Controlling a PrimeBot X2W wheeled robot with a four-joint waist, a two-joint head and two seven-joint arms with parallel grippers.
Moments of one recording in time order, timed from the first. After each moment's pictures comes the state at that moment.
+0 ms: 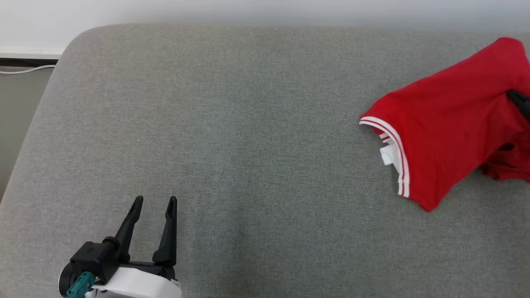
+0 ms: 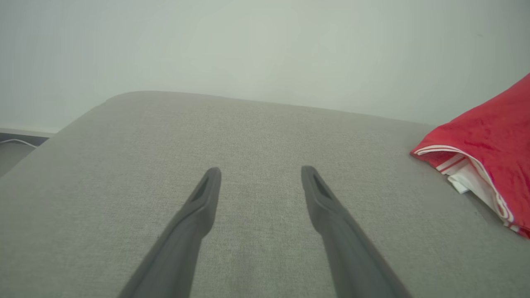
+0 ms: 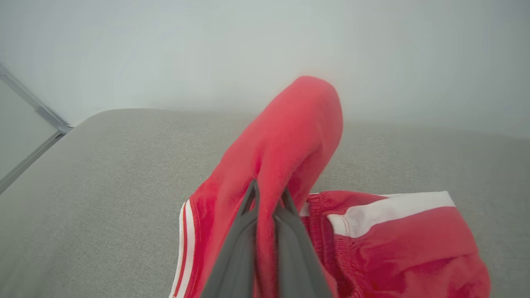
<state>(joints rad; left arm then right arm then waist) -0.01 0.33 -0.40 -0.02 -0.58 0.23 -0.25 -0.78 -0.92 0.88 0.33 1.29 0.13 0.00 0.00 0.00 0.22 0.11</state>
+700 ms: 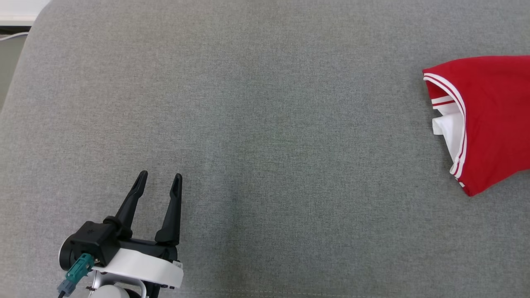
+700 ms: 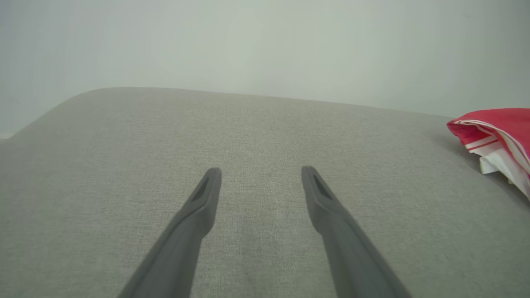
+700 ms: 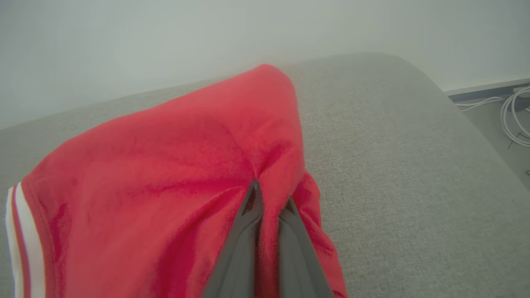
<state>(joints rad) -0.09 0.32 -0.39 -0.02 -0.54 0.18 -0.25 -0.73 -0.89 0.75 0.73 1.31 0.13 -0.10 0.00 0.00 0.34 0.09</state>
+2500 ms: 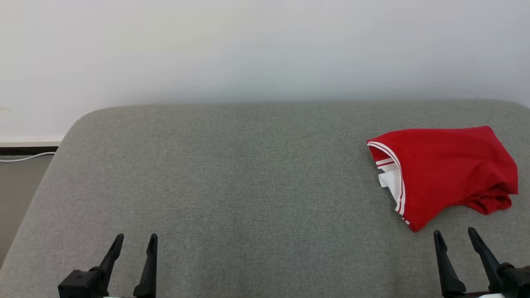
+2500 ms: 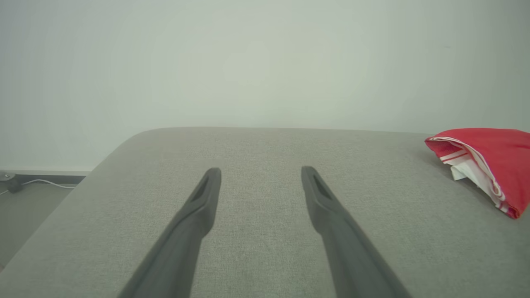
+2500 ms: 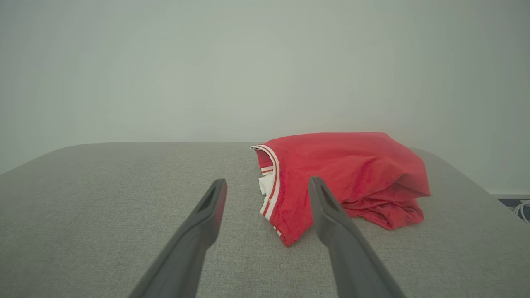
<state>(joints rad) 0.13 0.41 -0.36 -0.05 -0.56 0.27 -0.18 0.17 -0.09 -0.02 0.02 0.17 0.13 -0.15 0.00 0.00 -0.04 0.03</state>
